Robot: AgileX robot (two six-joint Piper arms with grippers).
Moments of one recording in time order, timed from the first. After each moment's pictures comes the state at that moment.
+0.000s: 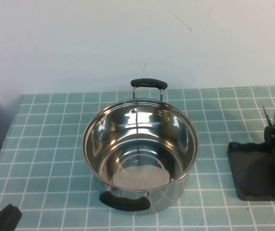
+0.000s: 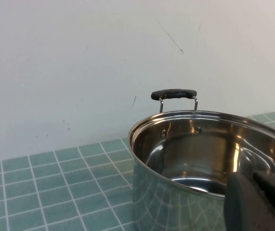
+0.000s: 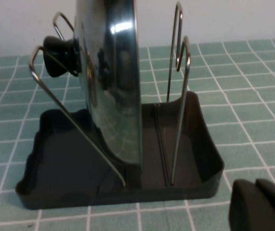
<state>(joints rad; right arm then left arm) -0.08 -0.01 0.03 0.03 0.39 -0.01 -0.17 0.08 -0.06 1.77 -0.30 -1.90</state>
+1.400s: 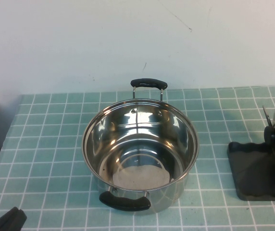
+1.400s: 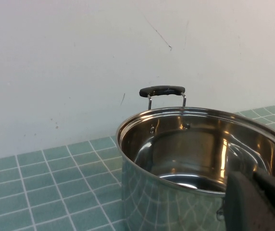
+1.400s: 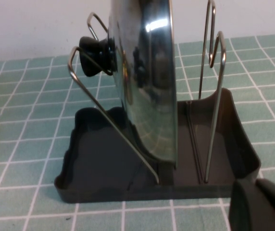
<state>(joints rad) 0.02 -0.01 0.03 -0.01 0.40 0.11 -0.17 0.08 -0.06 1.77 -0.33 -1.90</state>
